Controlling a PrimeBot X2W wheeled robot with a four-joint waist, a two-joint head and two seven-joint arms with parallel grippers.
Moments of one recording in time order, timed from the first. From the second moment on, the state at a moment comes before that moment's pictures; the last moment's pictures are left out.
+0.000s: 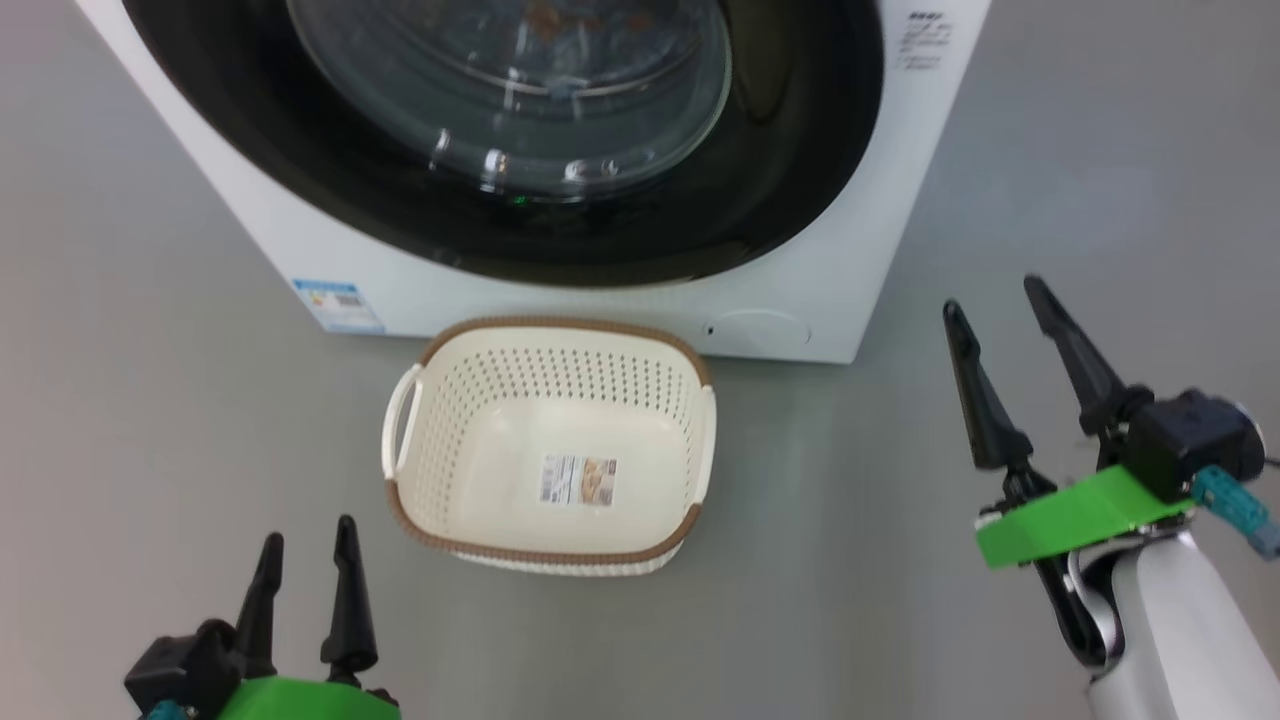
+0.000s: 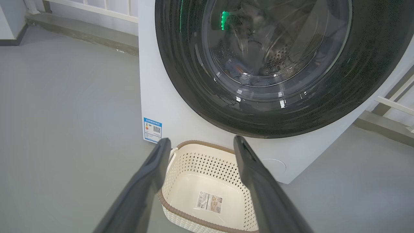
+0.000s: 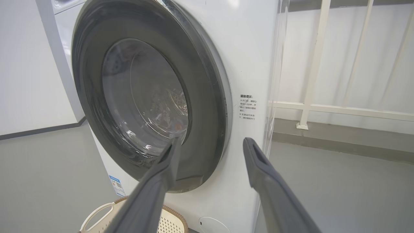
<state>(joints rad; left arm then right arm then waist) -0.09 0.03 -0.10 0.23 -0.45 -0.02 -0.25 -0.36 -0.16 0.04 0.16 0.17 0.14 -0.26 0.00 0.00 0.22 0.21</state>
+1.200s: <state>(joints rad) 0.02 0.03 -0.04 0.27 -0.39 -0.06 -0.25 0.02 -0.07 -0.18 0.13 0.16 0.14 -0.26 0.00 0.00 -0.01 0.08</state>
